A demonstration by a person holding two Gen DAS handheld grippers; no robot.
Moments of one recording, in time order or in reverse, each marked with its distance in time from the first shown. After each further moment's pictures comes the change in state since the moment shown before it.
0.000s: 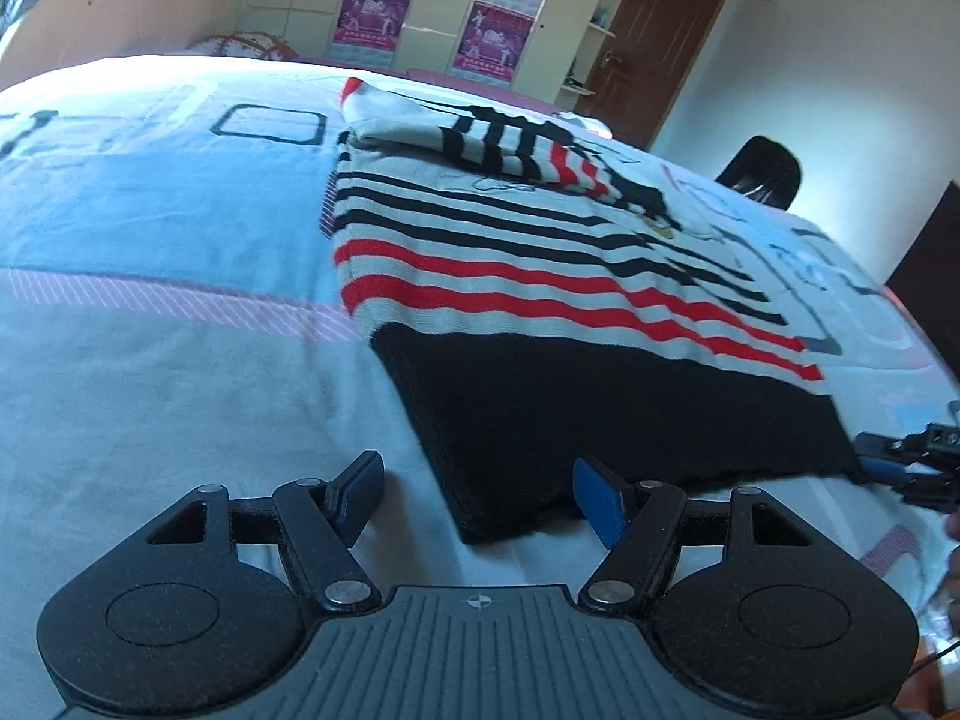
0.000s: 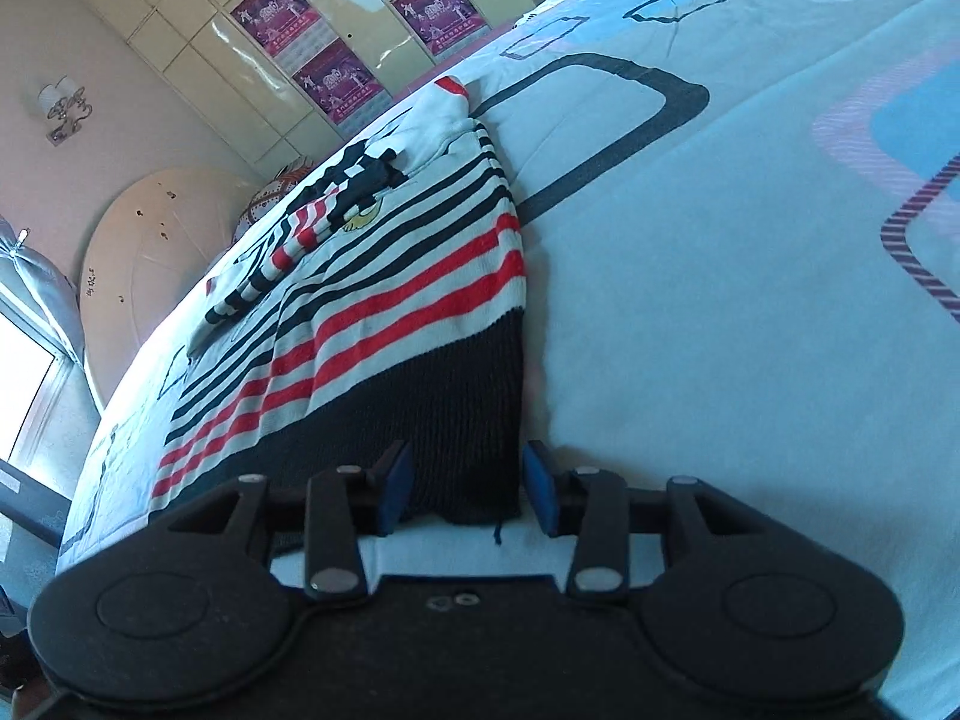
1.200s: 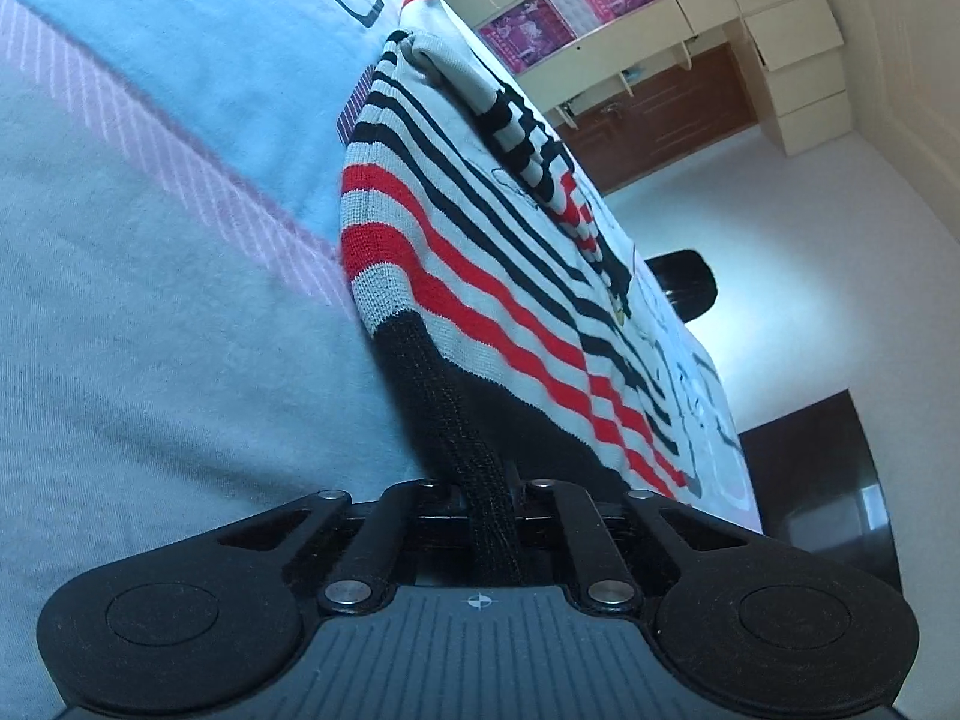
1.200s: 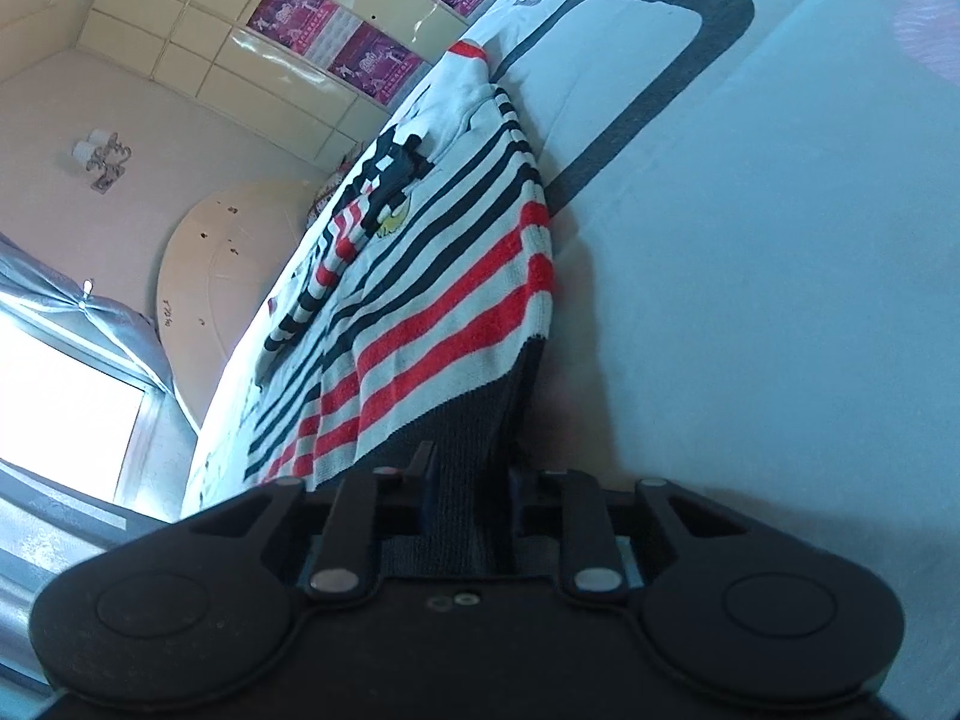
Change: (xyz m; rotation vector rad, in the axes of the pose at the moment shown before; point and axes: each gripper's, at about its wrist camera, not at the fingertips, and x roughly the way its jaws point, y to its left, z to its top) left arm 0.066 0.057 0.004 -0.473 0.045 -0.344; right arm 0.047 -0.030 0.035 0.144 0.104 0.215
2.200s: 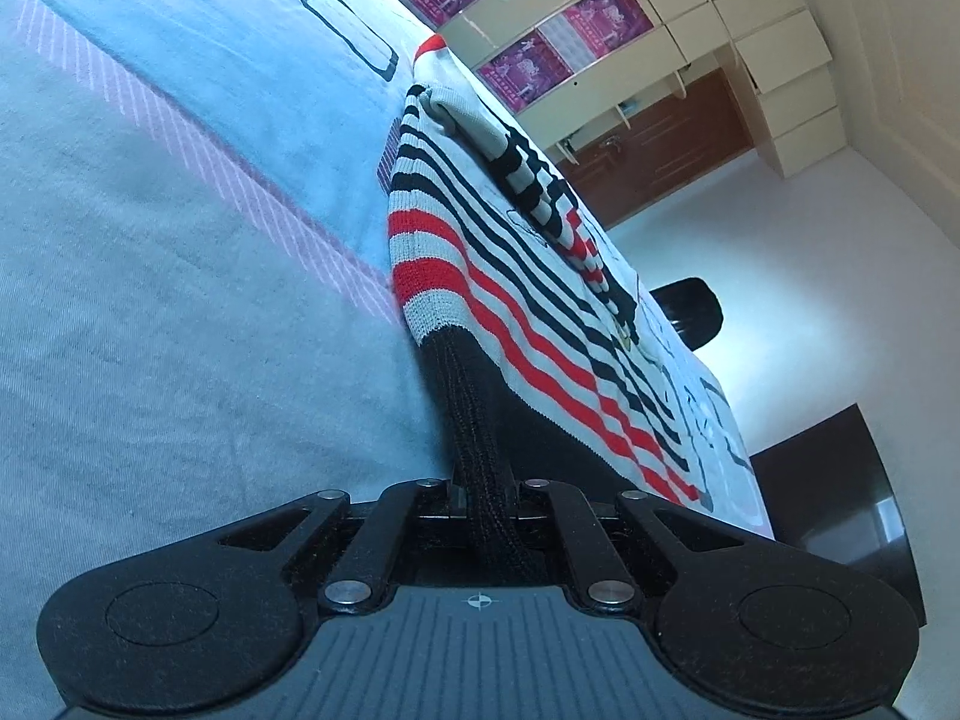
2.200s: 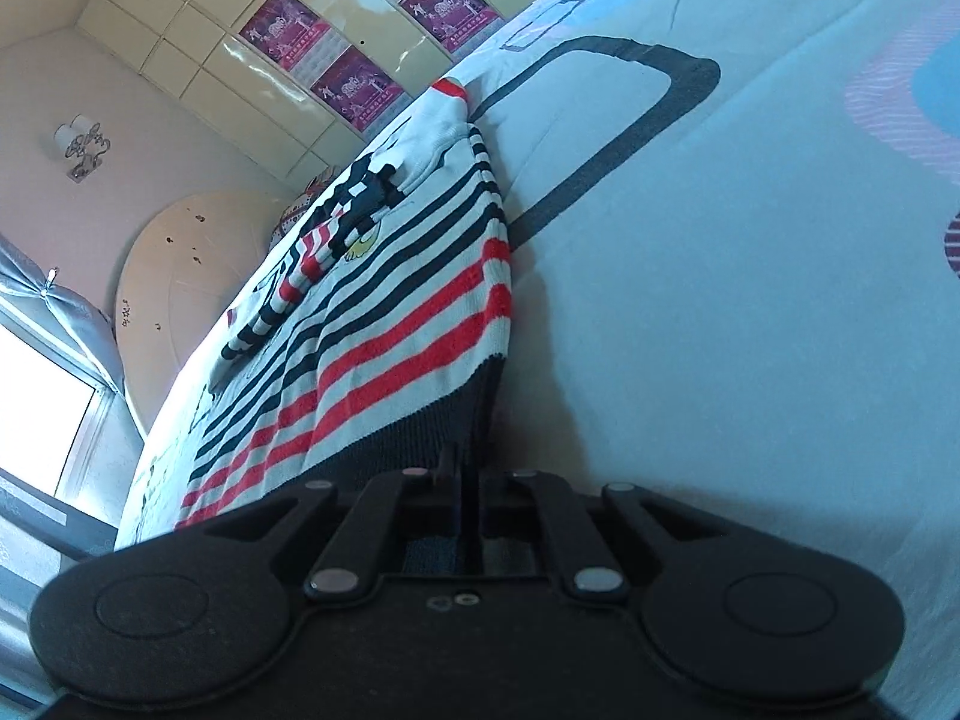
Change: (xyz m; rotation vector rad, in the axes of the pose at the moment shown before) left arm -0.027 0.009 -0.007 0.034 -0.084 0.028; right arm -0.024 0.007 -0.012 -0.077 -0.091 -0.104
